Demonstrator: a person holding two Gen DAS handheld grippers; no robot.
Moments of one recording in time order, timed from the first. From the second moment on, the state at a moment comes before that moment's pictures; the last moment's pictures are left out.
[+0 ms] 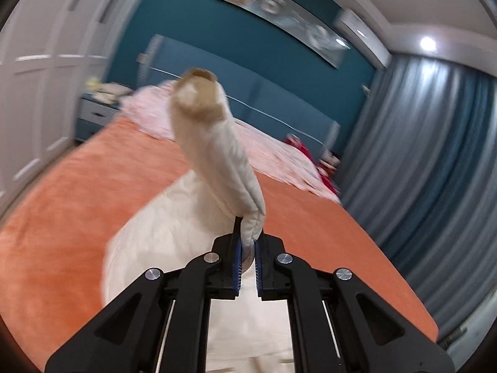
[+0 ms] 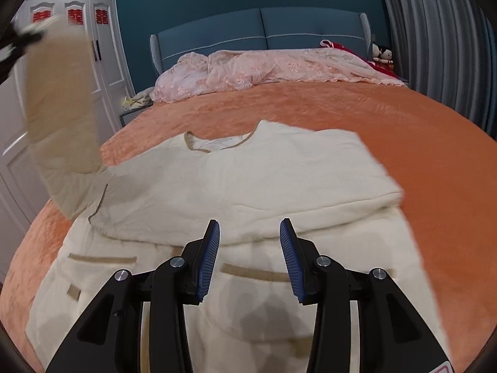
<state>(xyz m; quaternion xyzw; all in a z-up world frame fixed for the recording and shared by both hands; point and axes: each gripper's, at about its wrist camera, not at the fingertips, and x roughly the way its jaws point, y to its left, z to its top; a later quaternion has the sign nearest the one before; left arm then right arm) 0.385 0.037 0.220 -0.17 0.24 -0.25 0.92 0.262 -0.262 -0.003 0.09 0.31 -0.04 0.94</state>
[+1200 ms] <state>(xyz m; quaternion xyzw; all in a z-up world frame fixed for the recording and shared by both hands) 0.380 0.097 -0.002 -0.41 0.43 -0.14 0.80 0.322 -0.351 -0.021 0.26 0.37 -0.02 0.89</state>
